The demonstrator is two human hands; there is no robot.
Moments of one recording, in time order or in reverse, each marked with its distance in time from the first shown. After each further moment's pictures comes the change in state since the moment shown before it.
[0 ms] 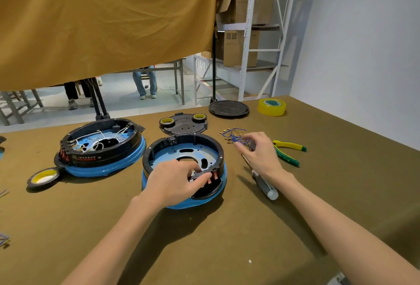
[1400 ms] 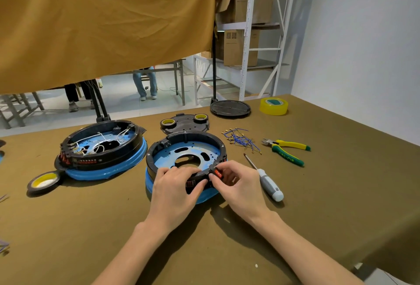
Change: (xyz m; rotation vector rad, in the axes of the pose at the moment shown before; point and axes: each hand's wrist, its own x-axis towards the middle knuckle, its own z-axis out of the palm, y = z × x) left_hand -0.032 0.010 0.019 -0.080 0.304 -0.081; right_hand -0.090 -0.071 0.031 0.383 0.050 -0.228
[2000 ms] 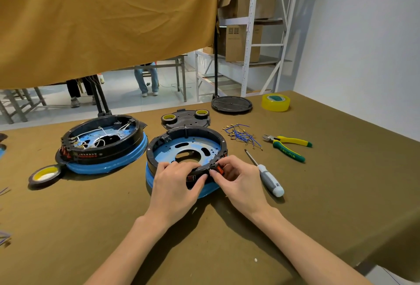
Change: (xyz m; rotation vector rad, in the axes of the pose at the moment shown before) left_hand -0.001 0.002 0.001 -0.032 0.009 0.014; right_hand -0.001 0.006 0.002 0.004 -0.022 0.026
